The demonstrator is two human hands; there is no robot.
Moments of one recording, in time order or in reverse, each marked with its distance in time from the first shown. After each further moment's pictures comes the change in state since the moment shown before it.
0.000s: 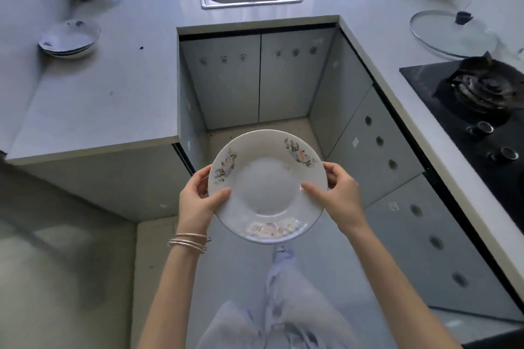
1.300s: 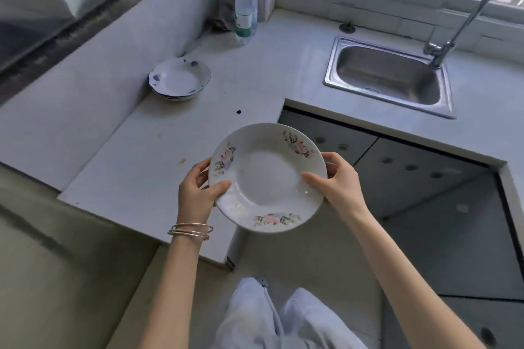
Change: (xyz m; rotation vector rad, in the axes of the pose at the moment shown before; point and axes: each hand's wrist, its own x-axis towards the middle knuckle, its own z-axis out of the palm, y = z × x) left_hand 0.345 0.116 -0.092 -0.149 0.512 0.009; right_hand 0.397 -0.178 0.256 -0.115 -0.512 -0.144
